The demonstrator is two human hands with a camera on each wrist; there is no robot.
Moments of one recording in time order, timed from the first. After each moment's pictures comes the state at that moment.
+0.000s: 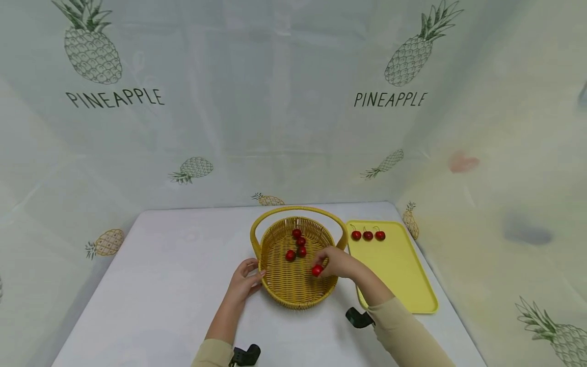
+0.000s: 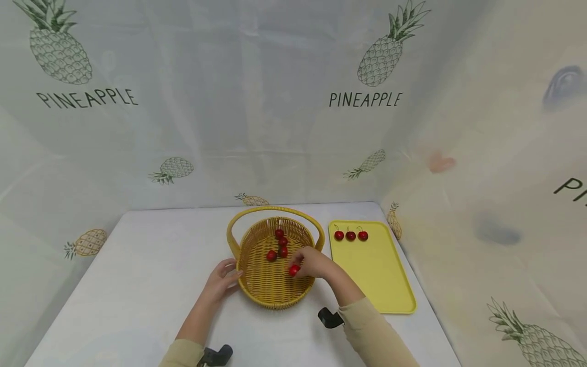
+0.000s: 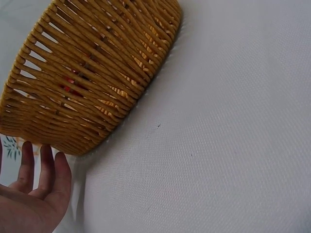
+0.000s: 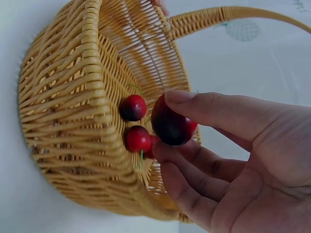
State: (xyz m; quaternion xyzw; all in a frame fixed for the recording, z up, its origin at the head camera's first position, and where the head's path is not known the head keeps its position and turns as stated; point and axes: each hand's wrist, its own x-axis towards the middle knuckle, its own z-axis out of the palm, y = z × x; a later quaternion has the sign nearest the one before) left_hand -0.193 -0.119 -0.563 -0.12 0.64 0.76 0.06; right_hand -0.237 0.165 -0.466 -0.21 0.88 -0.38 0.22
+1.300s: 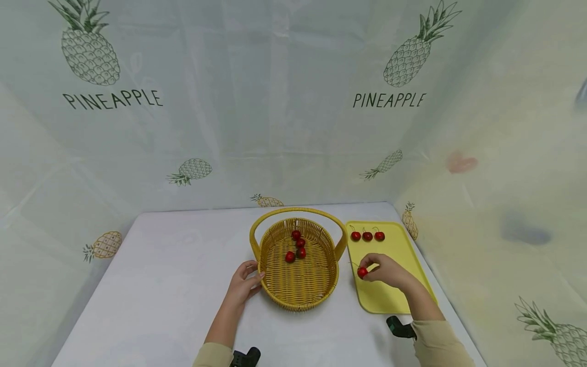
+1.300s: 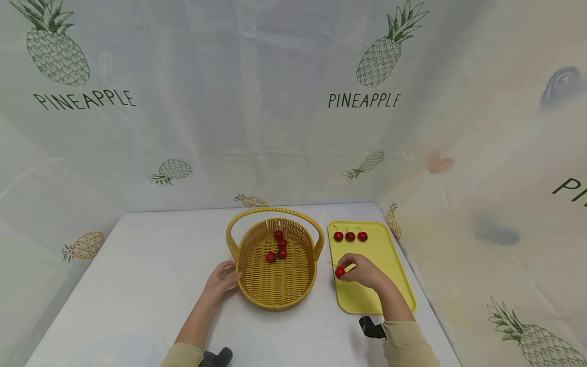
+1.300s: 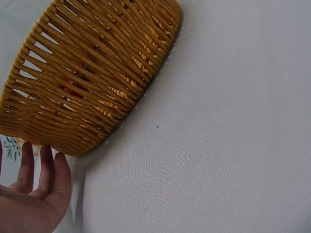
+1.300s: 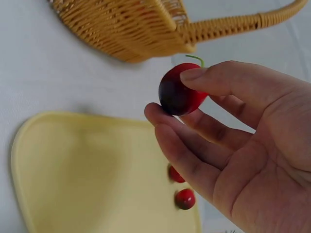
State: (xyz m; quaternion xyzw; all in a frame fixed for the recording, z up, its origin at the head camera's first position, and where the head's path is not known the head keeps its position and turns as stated) left_hand -0.191 -0.119 -0.561 -0.12 0.63 0.76 0.07; right_hand -0.226 0.285 -0.490 -0.14 0.87 -0.44 0.17
